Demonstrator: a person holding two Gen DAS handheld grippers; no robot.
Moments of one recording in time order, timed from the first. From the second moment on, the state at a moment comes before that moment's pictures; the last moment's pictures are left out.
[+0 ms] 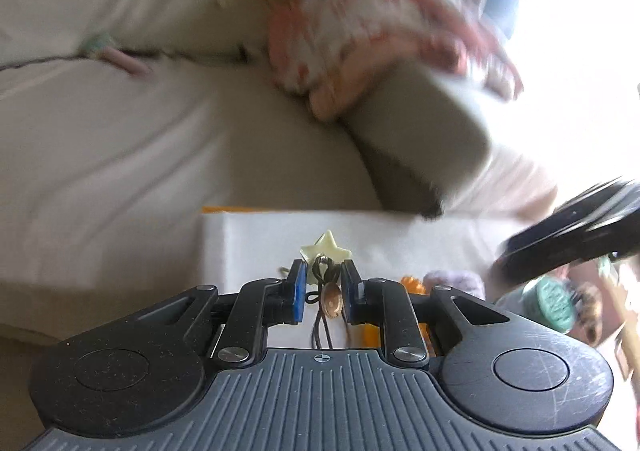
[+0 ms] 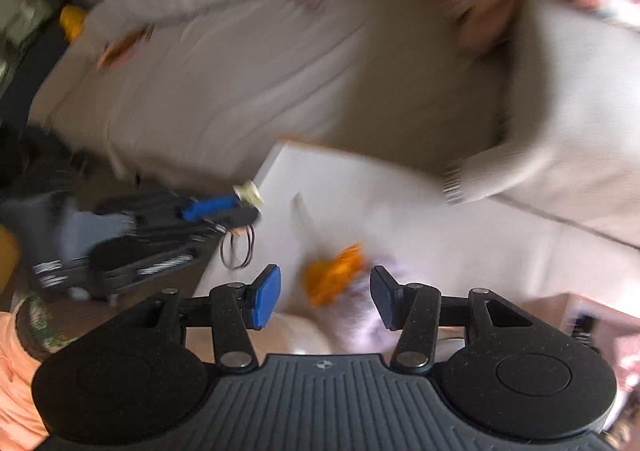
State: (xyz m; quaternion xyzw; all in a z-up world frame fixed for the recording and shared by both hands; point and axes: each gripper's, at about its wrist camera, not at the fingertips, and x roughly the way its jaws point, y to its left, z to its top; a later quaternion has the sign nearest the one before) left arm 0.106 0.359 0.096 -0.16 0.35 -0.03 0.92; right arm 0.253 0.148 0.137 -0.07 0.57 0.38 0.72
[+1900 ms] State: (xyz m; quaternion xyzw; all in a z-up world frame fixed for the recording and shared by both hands) left arm 0.140 0.072 0.126 -0.20 0.35 -0.22 0.88; right arm 0.139 -0.175 0.197 -0.03 0.35 0.27 0.90
